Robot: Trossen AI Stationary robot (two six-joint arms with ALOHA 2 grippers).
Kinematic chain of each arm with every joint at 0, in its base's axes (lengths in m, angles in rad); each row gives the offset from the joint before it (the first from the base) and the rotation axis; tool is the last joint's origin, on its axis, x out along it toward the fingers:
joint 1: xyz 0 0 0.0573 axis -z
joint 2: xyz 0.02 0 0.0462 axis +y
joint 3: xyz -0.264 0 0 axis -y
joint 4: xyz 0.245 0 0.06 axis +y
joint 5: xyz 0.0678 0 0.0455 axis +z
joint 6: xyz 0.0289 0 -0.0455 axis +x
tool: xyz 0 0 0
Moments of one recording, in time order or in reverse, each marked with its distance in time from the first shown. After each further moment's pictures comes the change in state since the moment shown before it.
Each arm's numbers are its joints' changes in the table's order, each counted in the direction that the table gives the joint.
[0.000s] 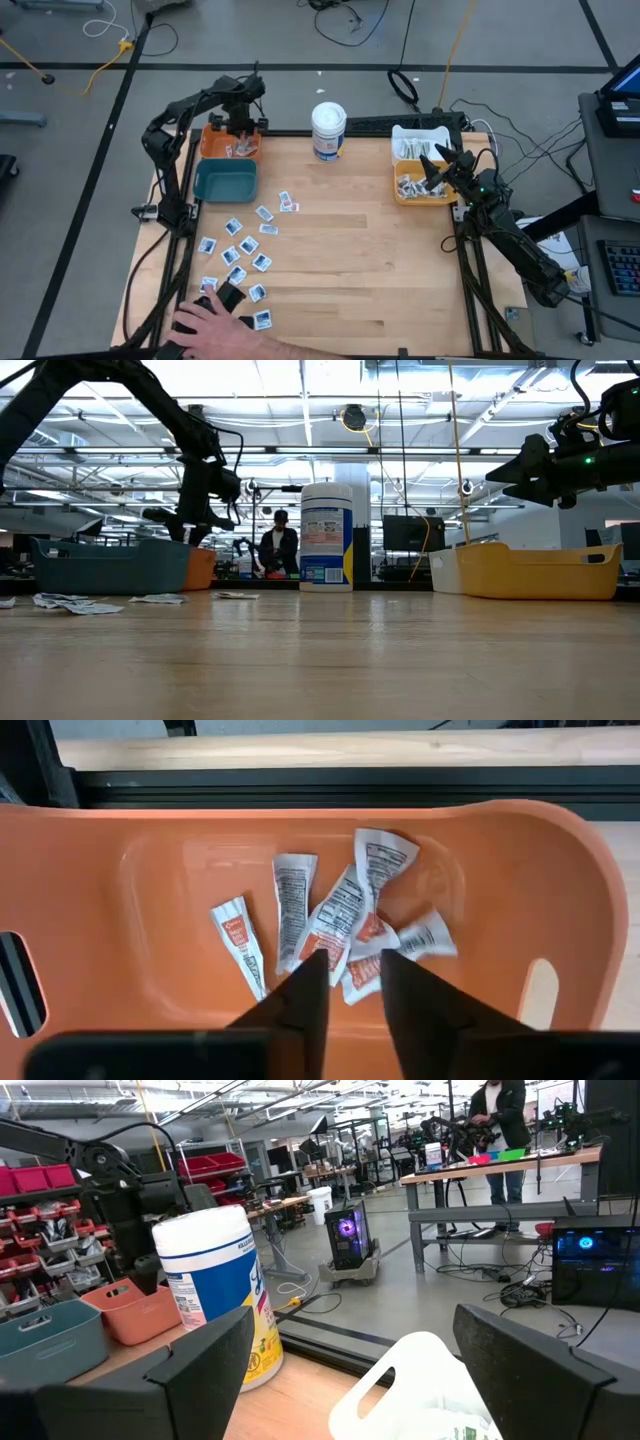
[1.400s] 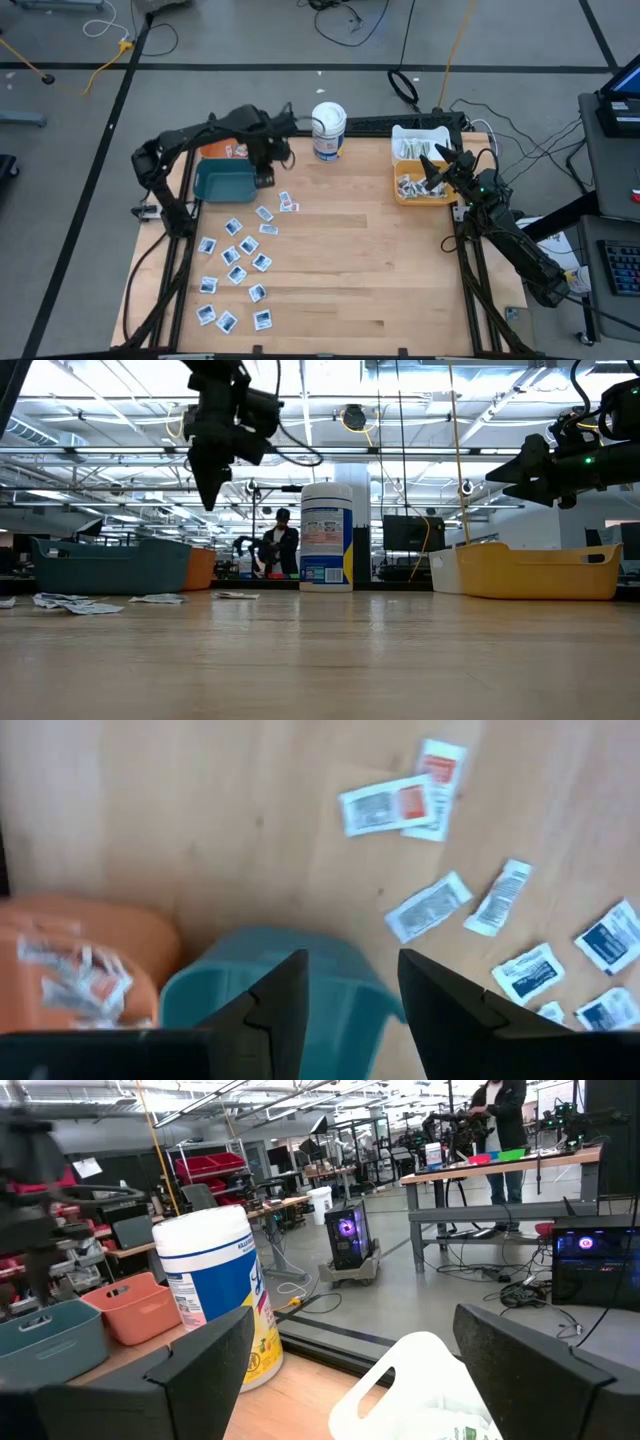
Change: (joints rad) left arm 0.525 -0.230 0.000 0.222 -0.166 0.848; right arm 0.000 0.000 0.000 0.000 0.000 0.000
